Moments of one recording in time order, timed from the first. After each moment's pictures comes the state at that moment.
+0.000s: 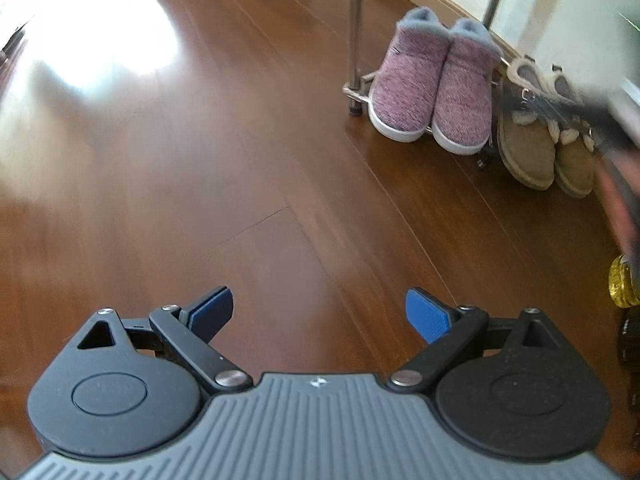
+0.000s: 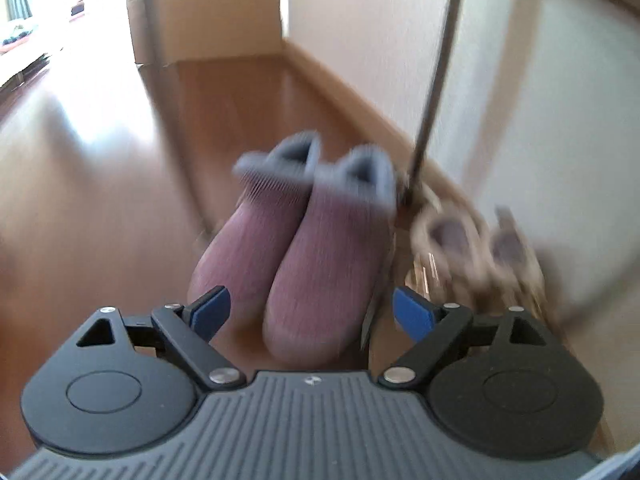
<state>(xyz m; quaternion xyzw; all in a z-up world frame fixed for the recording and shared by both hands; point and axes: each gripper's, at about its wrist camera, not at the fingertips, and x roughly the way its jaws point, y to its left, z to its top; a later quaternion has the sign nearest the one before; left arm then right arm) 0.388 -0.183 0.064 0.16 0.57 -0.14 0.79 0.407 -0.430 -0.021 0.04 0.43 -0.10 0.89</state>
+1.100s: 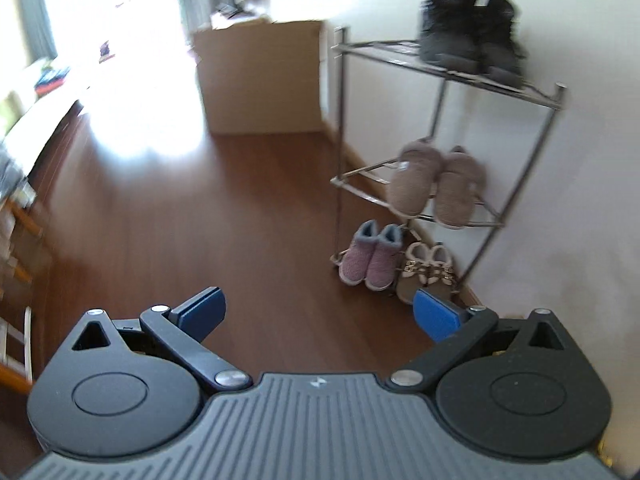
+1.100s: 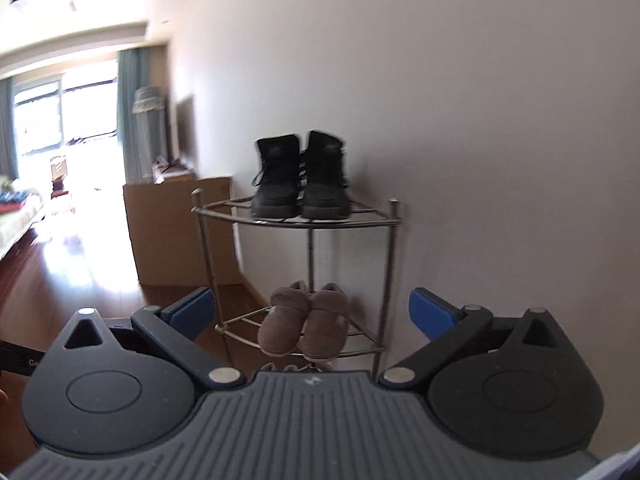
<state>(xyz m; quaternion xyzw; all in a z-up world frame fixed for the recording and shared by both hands) 0.128 -0.087 0.631 0.10 0.42 -0.17 0.89 -0.043 -0.288 0.645 0.07 0.17 -0.26 0.95</state>
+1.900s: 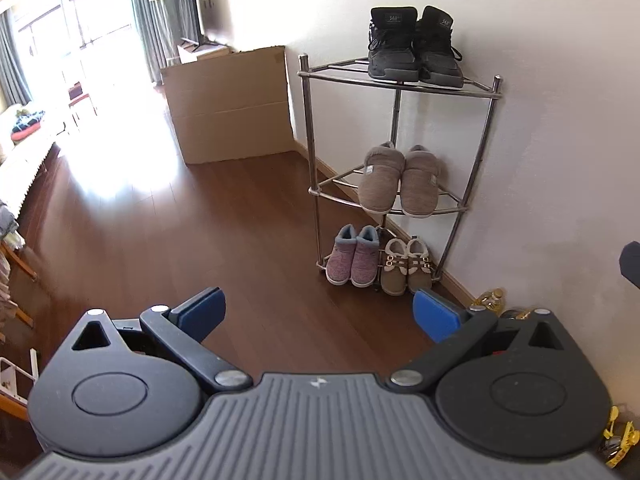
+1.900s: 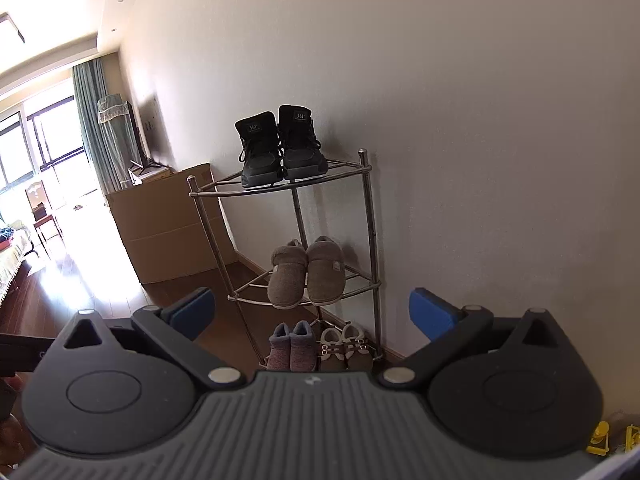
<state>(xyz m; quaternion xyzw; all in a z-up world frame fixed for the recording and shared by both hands) 0.043 -0.063 0.671 0.13 0.38 -0.21 0.89 -0.104 -0.254 0.652 0.13 0.21 -0.26 0.93</state>
